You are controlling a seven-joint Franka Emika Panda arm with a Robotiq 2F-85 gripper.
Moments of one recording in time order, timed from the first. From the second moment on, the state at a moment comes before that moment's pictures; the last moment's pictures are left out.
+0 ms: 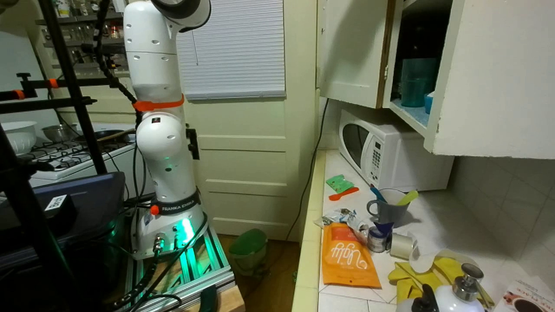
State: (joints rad) arm -0.12 0.05 -0.26 -1.06 0.00 2.30 -0.60
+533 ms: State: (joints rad) arm -0.11 -0.03 -0.23 -1.08 -0.09 2.18 -0.46
